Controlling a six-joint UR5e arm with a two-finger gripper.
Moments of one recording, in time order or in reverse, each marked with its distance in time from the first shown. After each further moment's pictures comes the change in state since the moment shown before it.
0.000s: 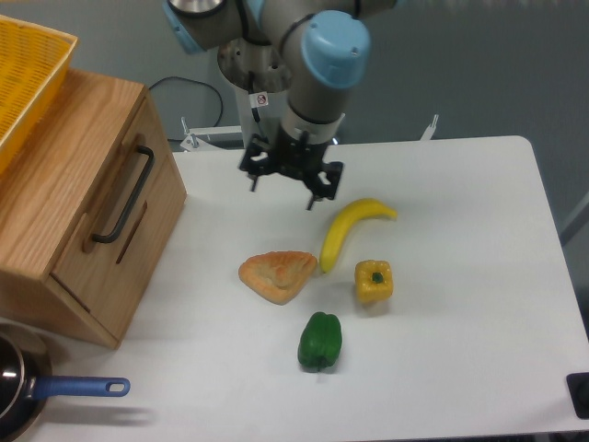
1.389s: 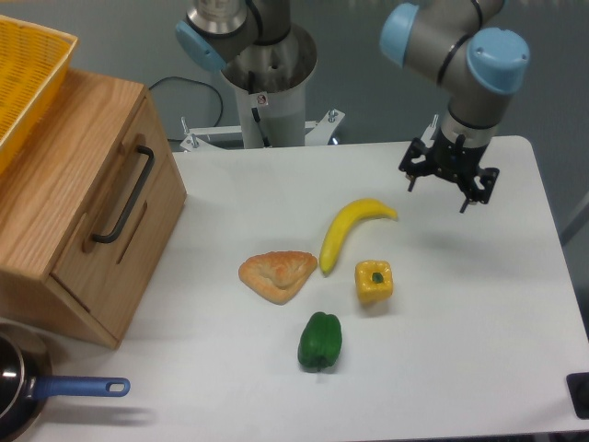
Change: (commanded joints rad) arm 0.405 -0.131 -0.014 0.128 0.190 0.581
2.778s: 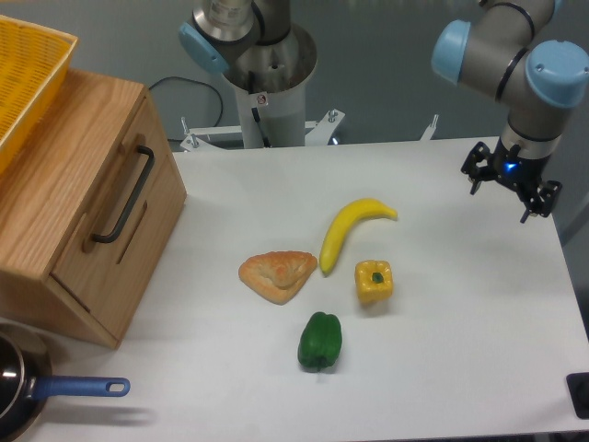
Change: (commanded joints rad) arm 0.092 -0.212 0.209 0.124 0.101 0.457
